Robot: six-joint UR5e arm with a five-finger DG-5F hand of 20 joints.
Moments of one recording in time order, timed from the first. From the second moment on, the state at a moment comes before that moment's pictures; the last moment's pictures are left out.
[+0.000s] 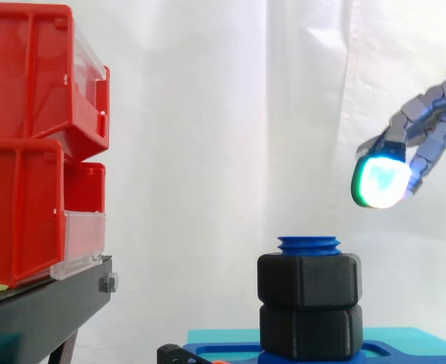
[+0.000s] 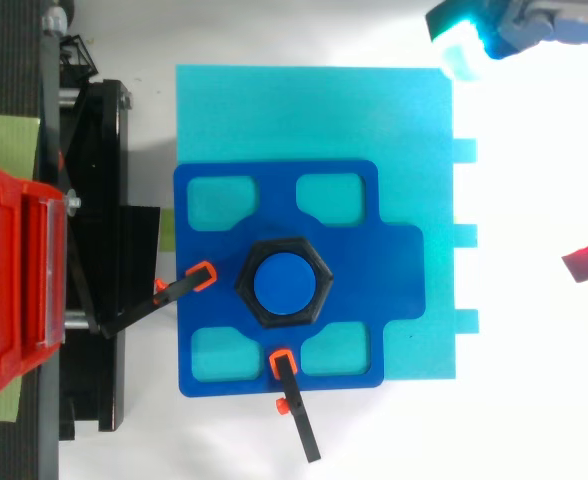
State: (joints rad) arm 0.10 -1.86 -1.44 -3.16 -1.38 -1.31
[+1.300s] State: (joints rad) arm 0.15 -1.89 -1.46 -3.01 -1.36 -1.05
